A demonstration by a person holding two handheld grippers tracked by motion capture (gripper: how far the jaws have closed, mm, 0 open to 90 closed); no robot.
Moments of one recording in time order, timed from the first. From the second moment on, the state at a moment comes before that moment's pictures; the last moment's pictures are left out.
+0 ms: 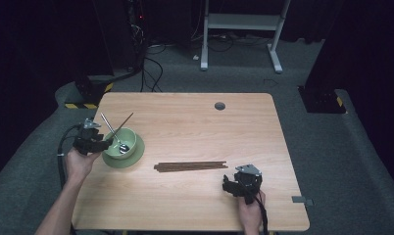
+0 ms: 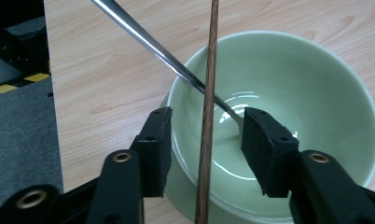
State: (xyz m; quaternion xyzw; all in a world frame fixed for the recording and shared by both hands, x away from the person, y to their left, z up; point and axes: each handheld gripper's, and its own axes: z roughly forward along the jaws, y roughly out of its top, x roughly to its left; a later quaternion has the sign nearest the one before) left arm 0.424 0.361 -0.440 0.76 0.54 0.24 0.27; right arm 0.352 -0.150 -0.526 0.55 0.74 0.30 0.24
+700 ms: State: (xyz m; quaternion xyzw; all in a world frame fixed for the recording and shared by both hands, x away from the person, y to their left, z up) left arm 0.413 0.343 -0.425 0.74 0.54 0.24 0.32; right arm 0.352 -0.150 -0.526 0.55 0.74 0.30 0.24
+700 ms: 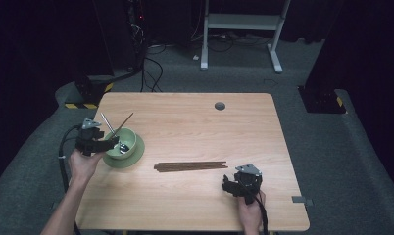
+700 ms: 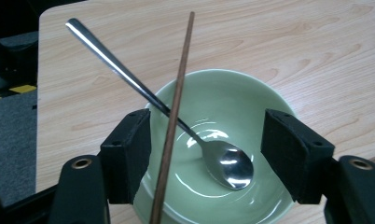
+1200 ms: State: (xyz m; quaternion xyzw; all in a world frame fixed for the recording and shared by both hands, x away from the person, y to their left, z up) left arm 0.412 0.317 -0.422 0.74 0.52 0.22 0.37; right arm 0.352 -0.150 -0.526 0.55 0.74 0.30 0.24
